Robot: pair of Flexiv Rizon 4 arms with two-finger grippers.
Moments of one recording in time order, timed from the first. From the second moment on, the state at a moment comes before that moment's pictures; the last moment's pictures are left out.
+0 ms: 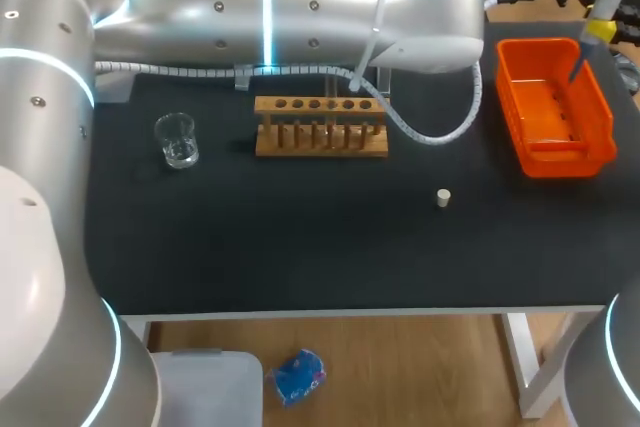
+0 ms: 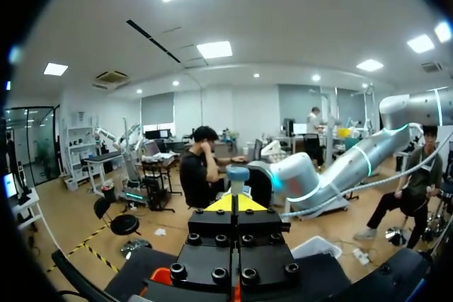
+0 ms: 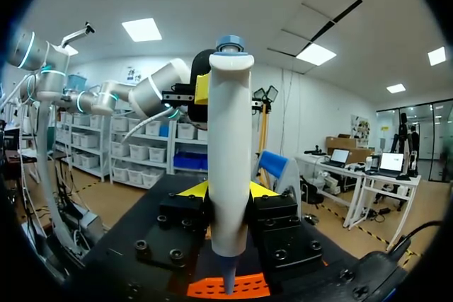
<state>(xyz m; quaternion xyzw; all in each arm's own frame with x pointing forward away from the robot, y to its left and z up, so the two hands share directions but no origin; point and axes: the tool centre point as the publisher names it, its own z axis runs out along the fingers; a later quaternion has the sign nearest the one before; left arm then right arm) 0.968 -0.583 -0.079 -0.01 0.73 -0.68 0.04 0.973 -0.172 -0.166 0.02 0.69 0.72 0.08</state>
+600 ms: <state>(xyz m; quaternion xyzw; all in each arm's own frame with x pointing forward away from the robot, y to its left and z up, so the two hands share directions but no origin) 0.959 -0.544 -0.030 -0.01 0.75 -0.66 0.10 0.973 -0.172 -0.161 0.02 0.69 0.72 0.07</state>
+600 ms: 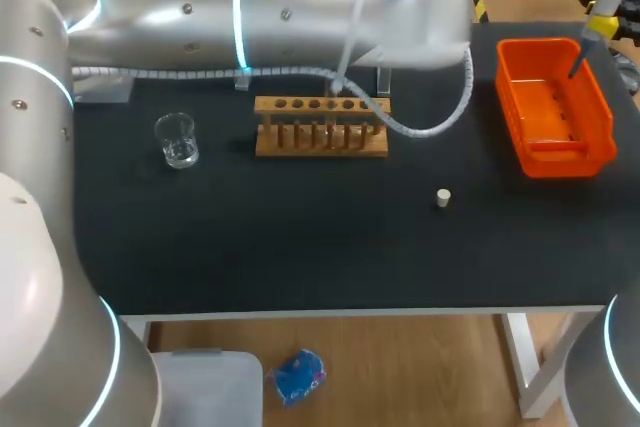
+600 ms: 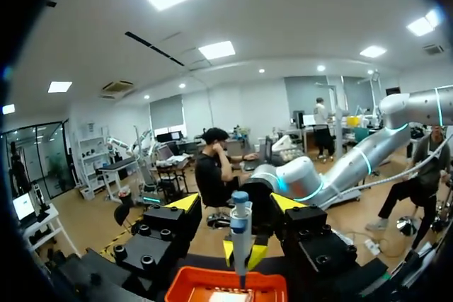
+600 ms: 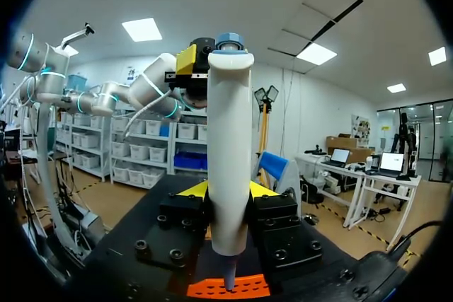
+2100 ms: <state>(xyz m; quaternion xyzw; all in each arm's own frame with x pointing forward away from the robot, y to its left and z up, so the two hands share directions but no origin) 0.813 -0.404 -0.070 -0.09 0.77 -0.62 0.10 0.886 -0.065 -0.135 -0.04 0.69 0.72 0.02</state>
